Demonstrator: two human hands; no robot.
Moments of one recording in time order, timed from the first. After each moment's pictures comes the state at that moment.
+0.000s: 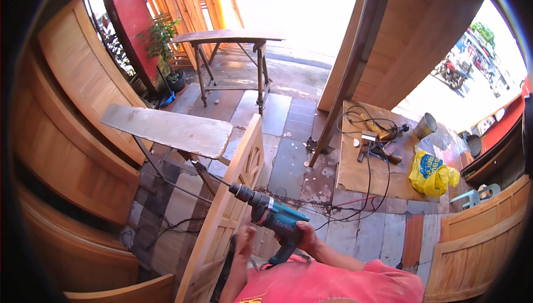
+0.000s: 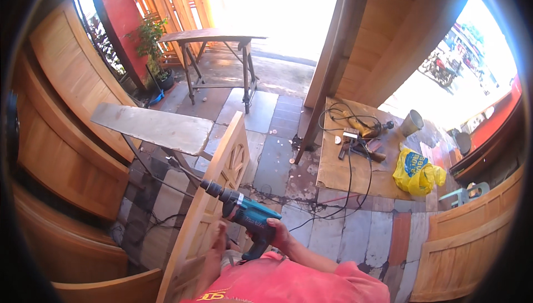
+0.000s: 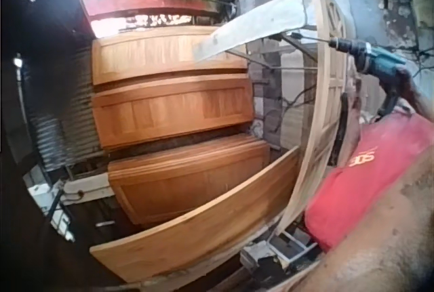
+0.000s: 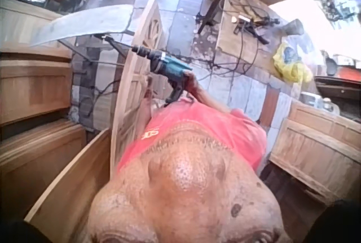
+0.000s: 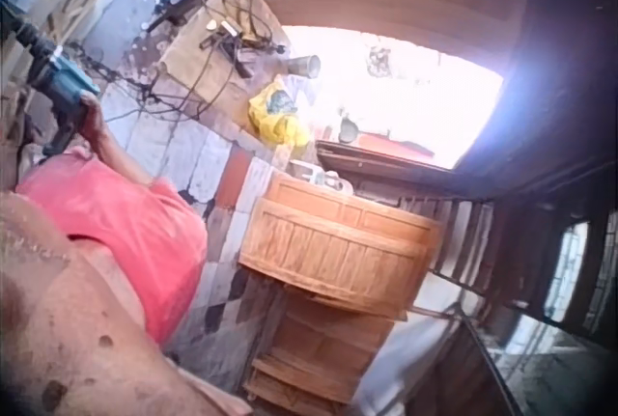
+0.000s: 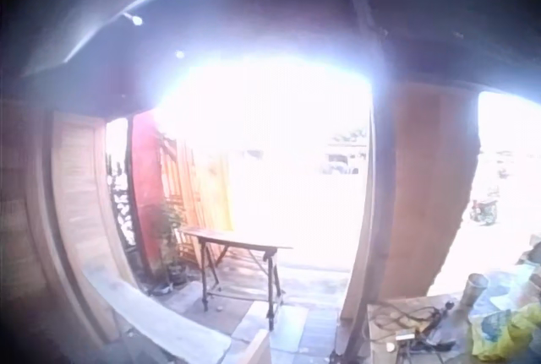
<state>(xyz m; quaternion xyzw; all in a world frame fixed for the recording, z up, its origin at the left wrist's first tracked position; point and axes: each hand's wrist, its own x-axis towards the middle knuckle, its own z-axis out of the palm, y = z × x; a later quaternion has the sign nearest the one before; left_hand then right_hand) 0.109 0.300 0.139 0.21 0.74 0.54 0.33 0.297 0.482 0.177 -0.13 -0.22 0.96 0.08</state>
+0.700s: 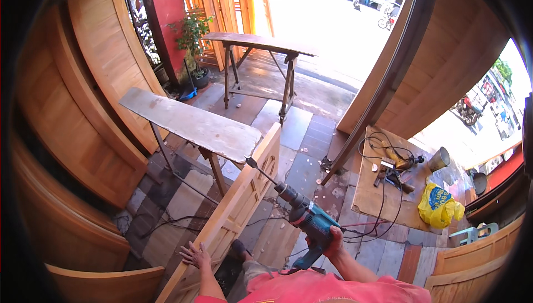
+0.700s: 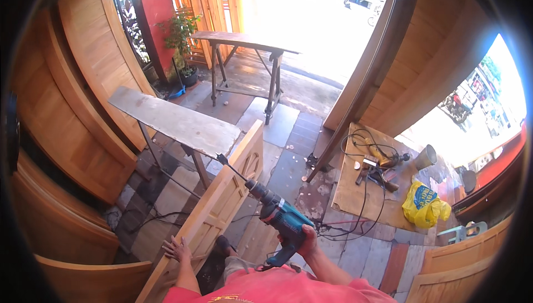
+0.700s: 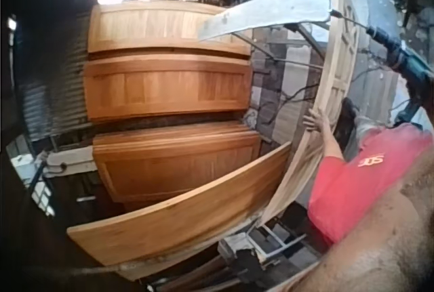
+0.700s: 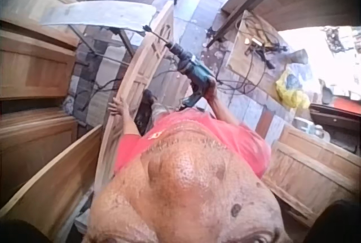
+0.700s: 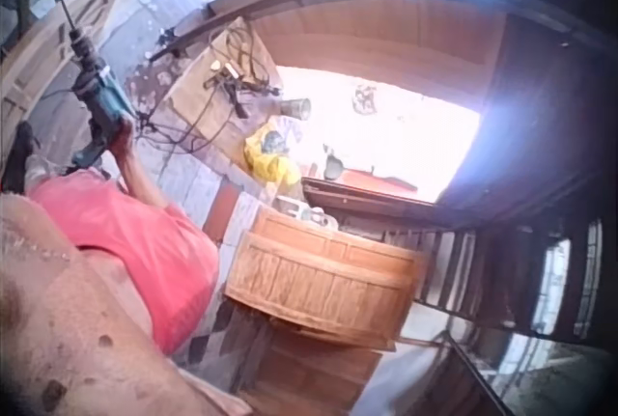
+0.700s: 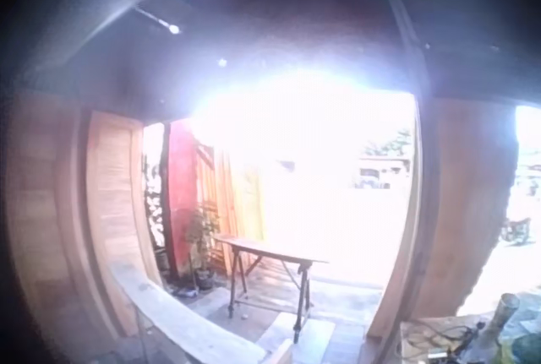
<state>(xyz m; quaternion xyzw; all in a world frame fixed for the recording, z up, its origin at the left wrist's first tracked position) 0.003 0.090 -0.023 -0.13 0.98 0.06 0.11 0.299 0.519 0.192 -0.16 -0.27 0.94 0.14</state>
